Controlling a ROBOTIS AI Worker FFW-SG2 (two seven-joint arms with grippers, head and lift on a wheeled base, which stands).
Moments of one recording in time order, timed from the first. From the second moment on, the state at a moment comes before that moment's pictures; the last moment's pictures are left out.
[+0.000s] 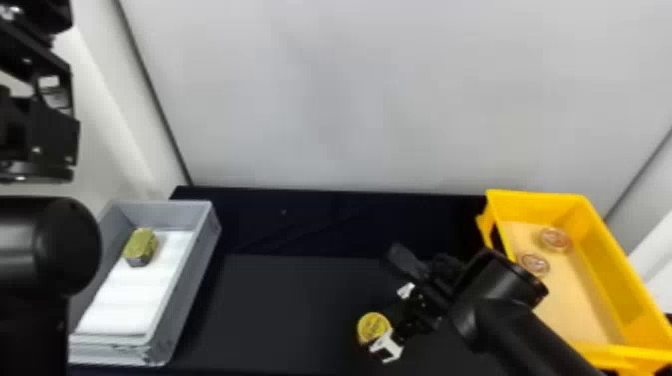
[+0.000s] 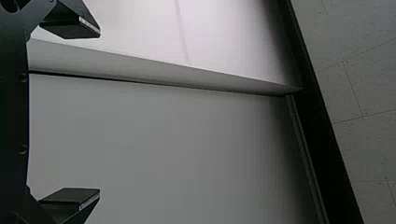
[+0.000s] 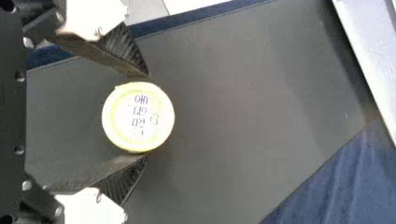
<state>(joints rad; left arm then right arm) -0.20 0.16 0.13 -2.23 0.02 0.13 0.19 -0.48 -0.11 0.56 -0.88 0.38 0.54 0.90</state>
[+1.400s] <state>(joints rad) -0.17 0.17 0.16 -2.26 0.02 0.15 0.18 -0.41 -0.21 0.47 -1.36 0.48 0.75 0.99</state>
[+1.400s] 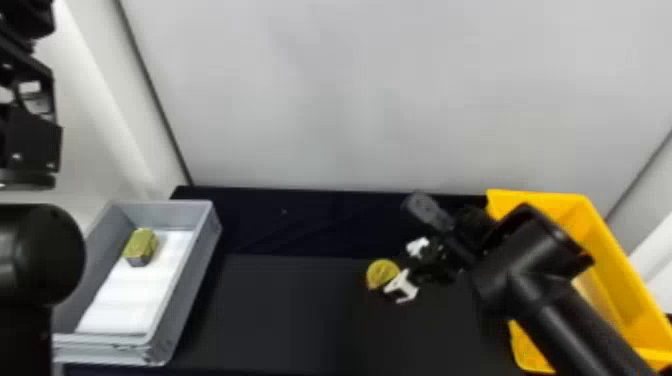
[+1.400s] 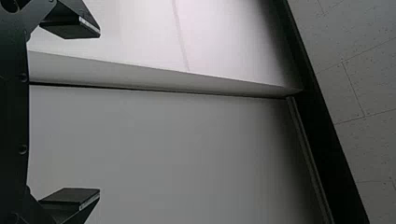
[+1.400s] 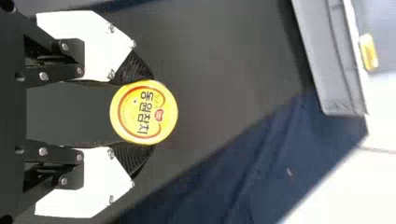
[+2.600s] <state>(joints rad) -0.18 0.19 0.17 -2.29 0.01 0.19 0.18 -0.46 -0.43 0.04 -1.38 0.67 0.80 0.95</state>
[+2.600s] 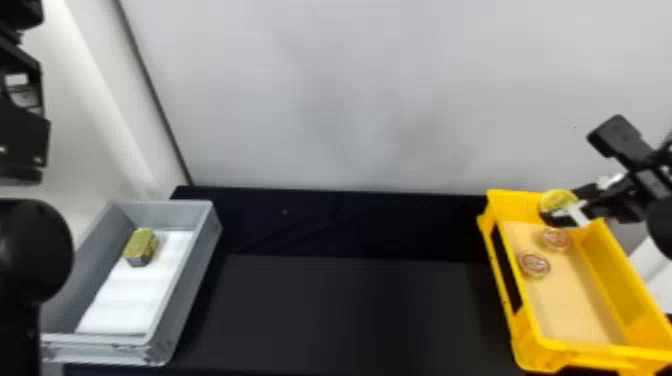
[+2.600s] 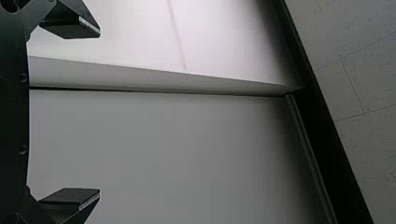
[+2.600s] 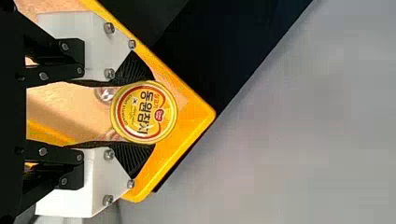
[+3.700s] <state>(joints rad) -0.19 0.19 0.17 -2.29 0.01 0.19 0.18 -0.36 -0.35 -0.18 -1.12 0.73 0.81 0.87</state>
